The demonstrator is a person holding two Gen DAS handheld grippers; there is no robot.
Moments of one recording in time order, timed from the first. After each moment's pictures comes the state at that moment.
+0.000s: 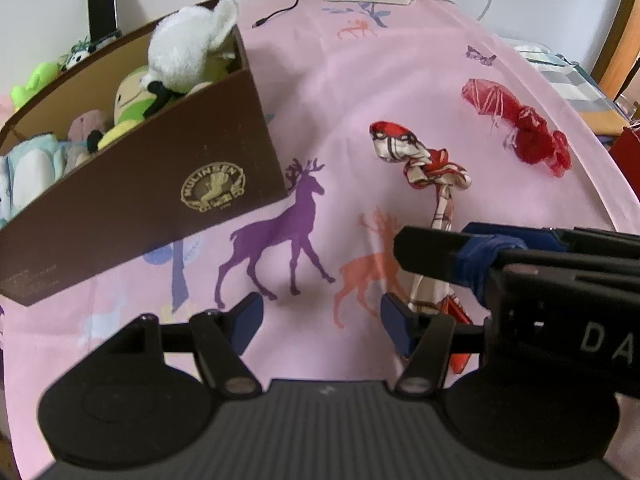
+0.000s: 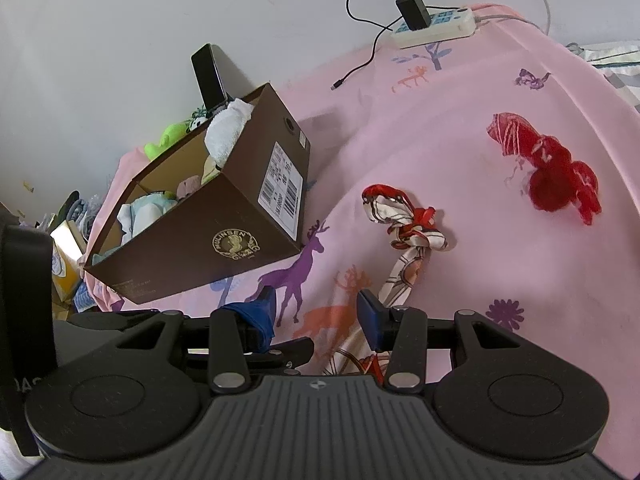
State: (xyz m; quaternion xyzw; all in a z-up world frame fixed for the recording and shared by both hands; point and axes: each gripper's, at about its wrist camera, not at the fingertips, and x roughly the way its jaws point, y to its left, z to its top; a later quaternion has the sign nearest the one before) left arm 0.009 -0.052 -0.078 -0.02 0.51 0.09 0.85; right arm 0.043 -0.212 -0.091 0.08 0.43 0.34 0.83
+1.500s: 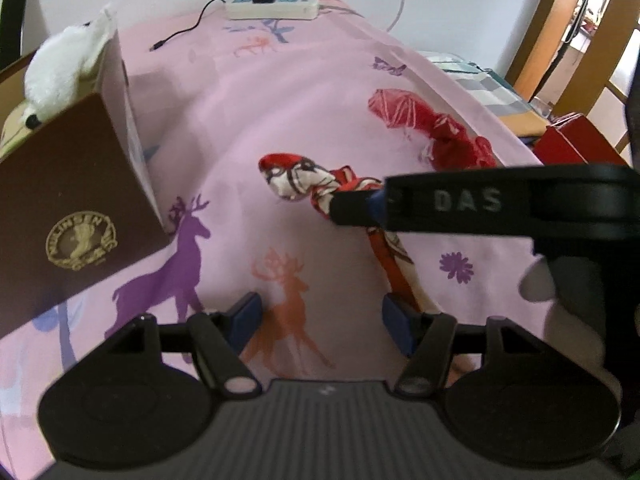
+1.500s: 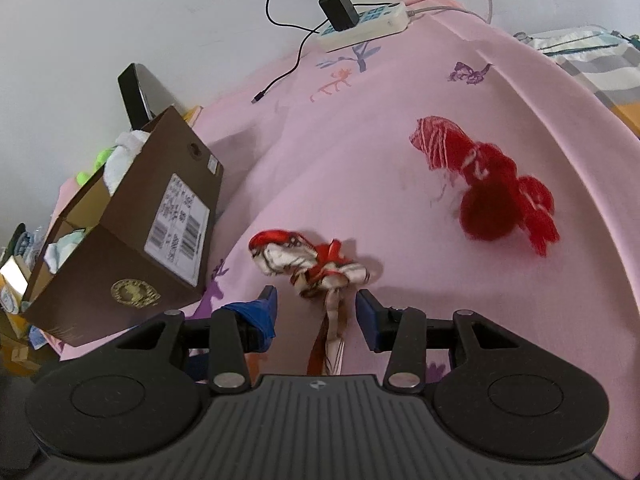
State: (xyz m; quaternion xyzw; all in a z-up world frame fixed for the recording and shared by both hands) left arm 0.037 -0.064 -0.102 -0.04 0.47 -0.06 0.88; right arm 0.105 -0.223 -0.118 0.08 0.43 0.26 0.86
